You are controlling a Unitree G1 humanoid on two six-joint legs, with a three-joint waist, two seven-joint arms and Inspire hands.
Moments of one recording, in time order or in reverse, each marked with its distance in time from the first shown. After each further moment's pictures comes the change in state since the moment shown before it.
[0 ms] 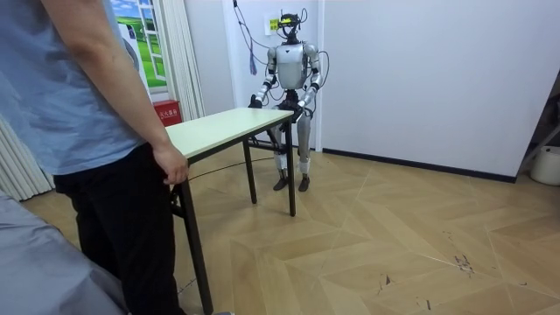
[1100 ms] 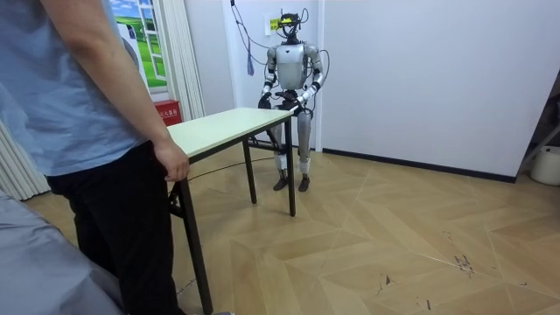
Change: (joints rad) left arm 0.112 0.045 -0.114 -0.264 0.309 -0.077 -0.194; right arm 0.099 -0.055 0.149 -0.066 -0.278 -0.005 0.324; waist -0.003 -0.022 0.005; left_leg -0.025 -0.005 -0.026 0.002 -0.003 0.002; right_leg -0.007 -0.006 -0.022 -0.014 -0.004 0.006
